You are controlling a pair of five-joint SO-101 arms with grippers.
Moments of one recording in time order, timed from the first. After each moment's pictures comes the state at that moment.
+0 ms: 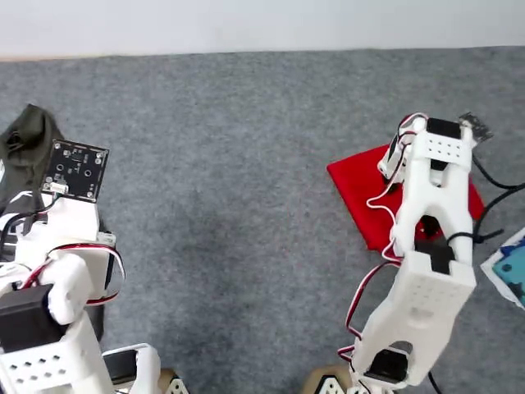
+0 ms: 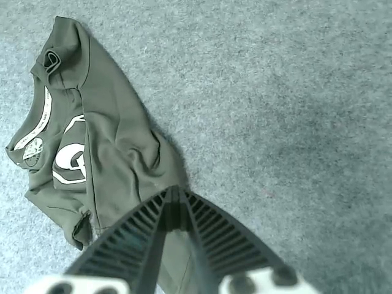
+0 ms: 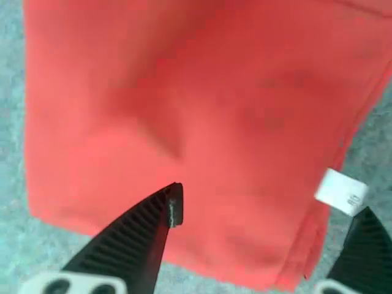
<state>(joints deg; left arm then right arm) -16.8 -54.8 21.8 99.6 -15.2 11.3 30.2 -17.0 78.2 -42.4</state>
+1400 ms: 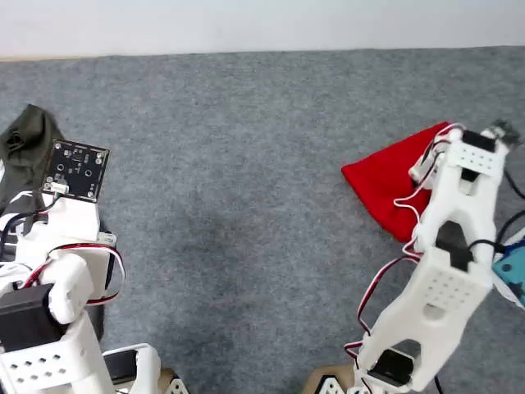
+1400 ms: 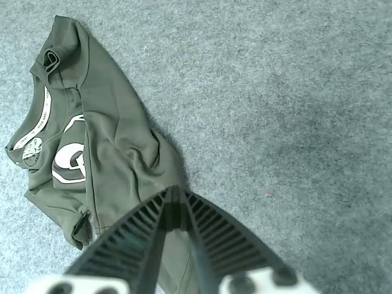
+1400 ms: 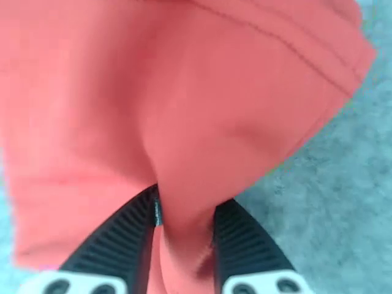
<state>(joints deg) -16.8 -54.8 21.9 99.6 -15.2 20.0 30.6 -19.6 75.2 -31.8</state>
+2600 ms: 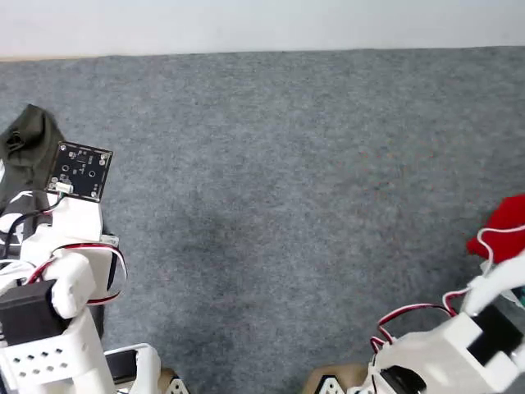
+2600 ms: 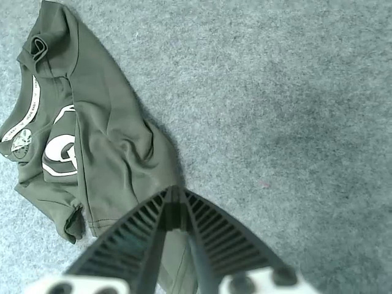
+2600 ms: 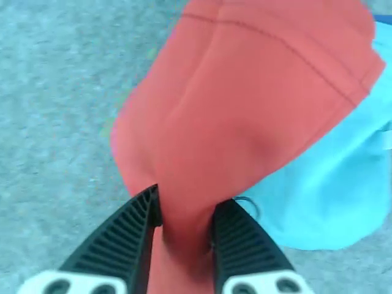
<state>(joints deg) -16.8 -54.8 24.3 99.6 -15.2 48.9 6.4 -19.6 82.3 0.8</state>
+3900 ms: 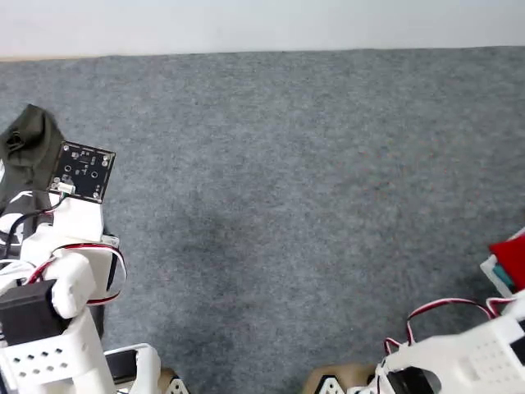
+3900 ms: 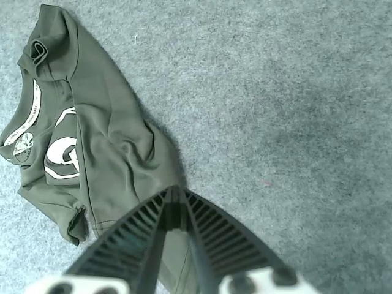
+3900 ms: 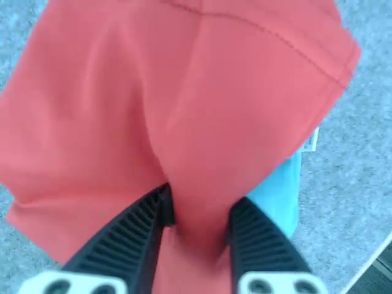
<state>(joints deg) -16.8 -54.8 24.3 99.6 -16.4 63.0 18.4 -19.5 75.1 16.0</state>
